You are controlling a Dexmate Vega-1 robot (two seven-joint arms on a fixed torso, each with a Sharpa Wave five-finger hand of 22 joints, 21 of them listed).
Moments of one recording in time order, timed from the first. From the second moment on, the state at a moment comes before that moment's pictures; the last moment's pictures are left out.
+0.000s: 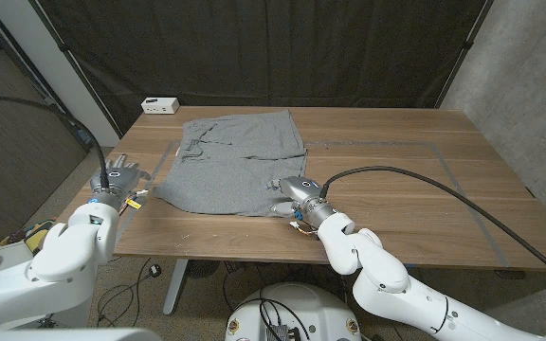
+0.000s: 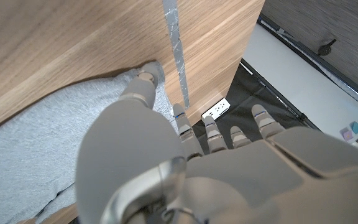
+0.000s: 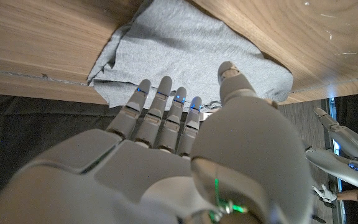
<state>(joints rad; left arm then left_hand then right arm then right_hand) 1.60 1.36 0.16 -2.29 0.59 1.07 0.14 0.89 -0.01 0.47 -0.16 0.21 0.47 -0.22 0.21 0.19 0.09 -0.08 0.20 0.19 -0.13 0.01 0.18 0.17 -0.06 0.20 0.26 0.20 -1.03 -0.63 -0.91 -2.19 -0.87 -0.61 0.06 0.99 0.04 0.22 -0.16 0.31 0.52 -0.10 0.20 0.19 0.52 -0.06 0.34 0.28 0.49 -0.04 0.45 0.43 0.42 0.04 0.23 0.19</state>
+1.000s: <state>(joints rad) 1.37 1.26 0.42 -2.07 0.61 0.91 0.38 0.91 0.00 0.43 -0.15 0.23 0.50 -0.22 0.21 0.19 0.13 -0.09 0.22 0.19 -0.10 -0.02 0.19 0.17 0.03 0.17 0.28 0.19 -1.00 -0.62 -0.92 -2.13 -0.90 -0.65 0.13 1.06 0.05 0.23 -0.16 0.33 0.49 -0.11 0.19 0.19 0.48 -0.08 0.34 0.29 0.47 -0.05 0.44 0.44 0.42 0.03 0.23 0.19</state>
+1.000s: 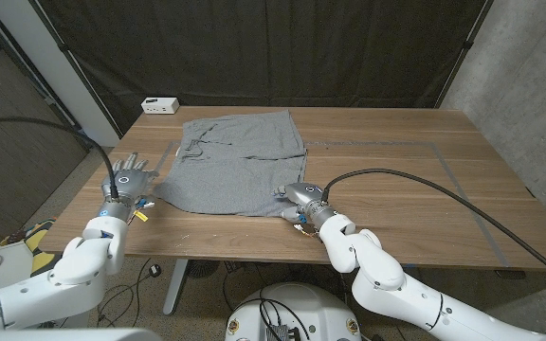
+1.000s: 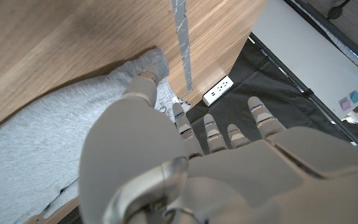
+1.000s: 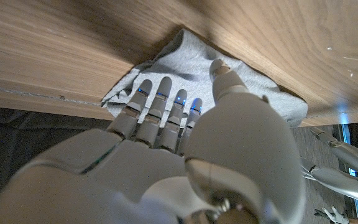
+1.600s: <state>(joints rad) 1.22 1.20 0.55 -1.96 0.65 0.83 0.31 0.95 0.03 0.41 -0.14 0.23 0.56 -0.22 0.22 0.19 0.16 -0.09 0.23 0.19 -0.07 -0.03 0.19 0.17 0.06 0.17 0.28 0.19 -0.97 -0.62 -0.94 -2.12 -0.93 -0.71 0.20 1.09 0.05 0.22 -0.16 0.34 0.46 -0.11 0.19 0.19 0.47 -0.08 0.34 0.29 0.48 -0.05 0.44 0.45 0.42 0.02 0.23 0.19</state>
